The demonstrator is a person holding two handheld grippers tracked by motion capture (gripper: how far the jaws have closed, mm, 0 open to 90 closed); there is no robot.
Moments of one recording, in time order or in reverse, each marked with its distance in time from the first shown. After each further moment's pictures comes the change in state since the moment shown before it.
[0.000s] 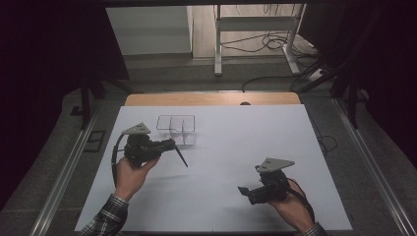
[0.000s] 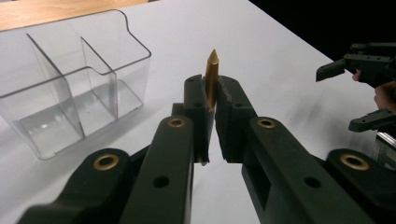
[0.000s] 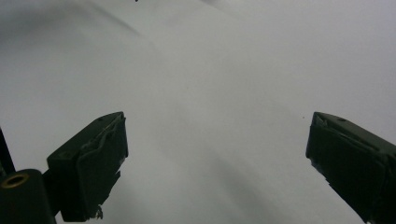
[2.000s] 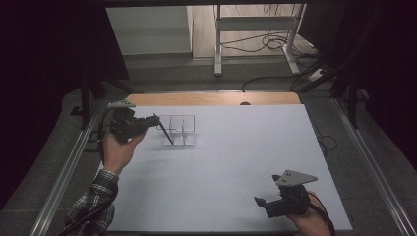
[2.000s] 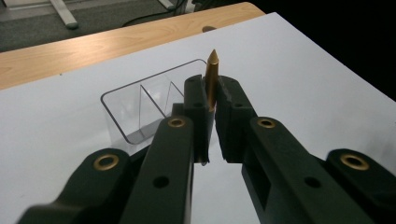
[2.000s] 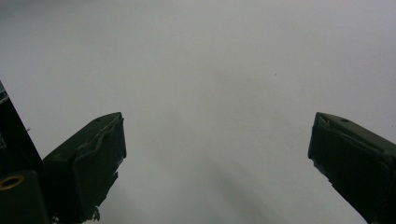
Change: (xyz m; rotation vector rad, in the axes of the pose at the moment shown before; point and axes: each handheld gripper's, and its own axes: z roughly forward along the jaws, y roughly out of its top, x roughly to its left) left arm 0.046 0.046 -0.025 -0.018 0.129 -0.036; right arm 0.000 -0.036 -0.039 -0.016 -0.049 0.002
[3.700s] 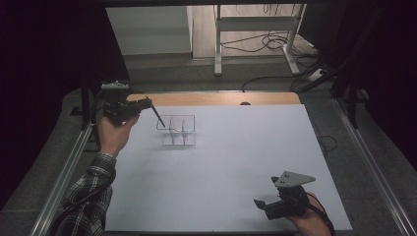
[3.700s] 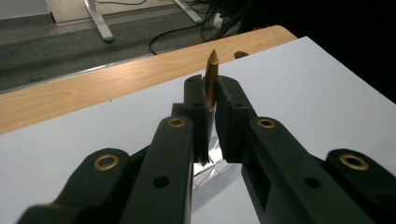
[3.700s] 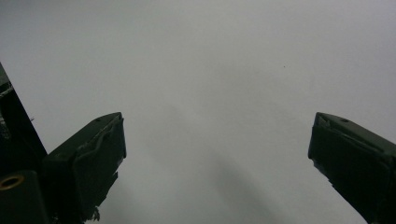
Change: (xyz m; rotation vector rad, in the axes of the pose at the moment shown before) left arm 0.017 0.038 -0.009 -0.030 0.114 -0.014; right arm 0.001 -0.002 0.003 0.024 0.020 -0.010
